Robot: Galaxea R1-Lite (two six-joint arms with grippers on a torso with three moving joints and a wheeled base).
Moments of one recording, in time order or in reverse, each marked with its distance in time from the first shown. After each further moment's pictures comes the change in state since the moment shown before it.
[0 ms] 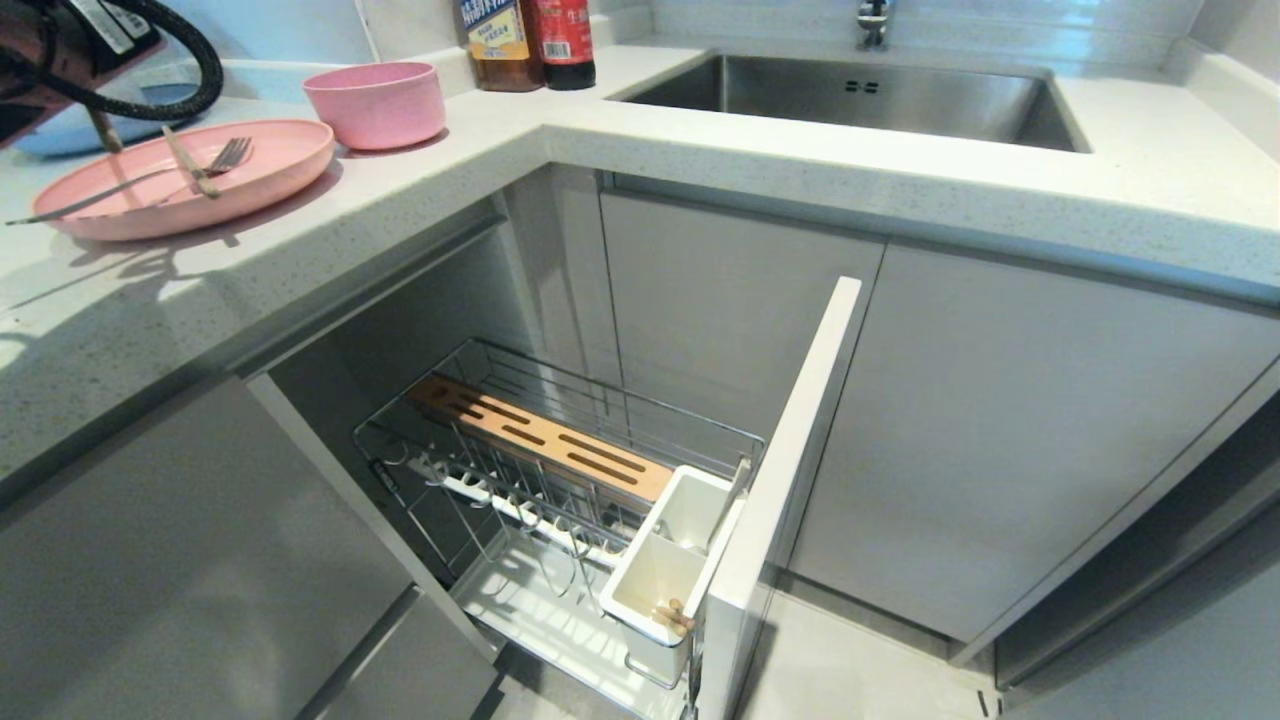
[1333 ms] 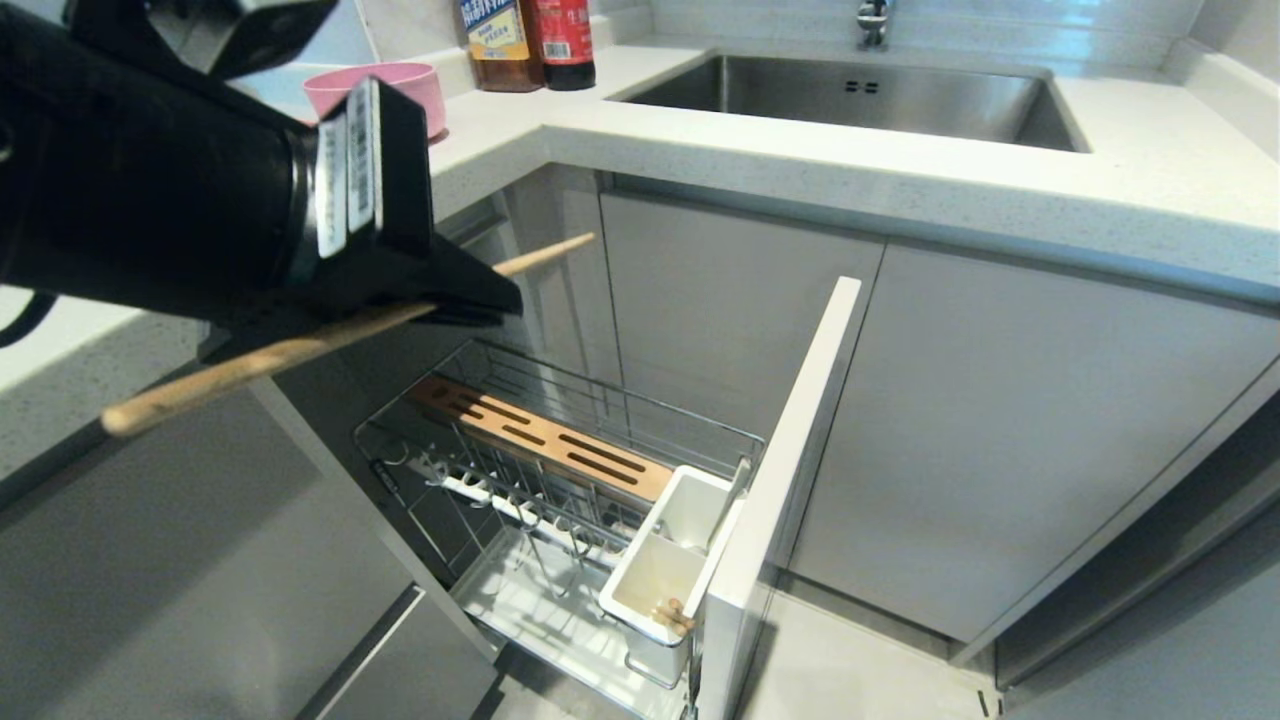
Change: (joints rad) left arm -0.766 -0.087 0.036 0.620 -0.430 -0.247; right arm 0.000 0.000 0.000 0.000 0.000 0.000
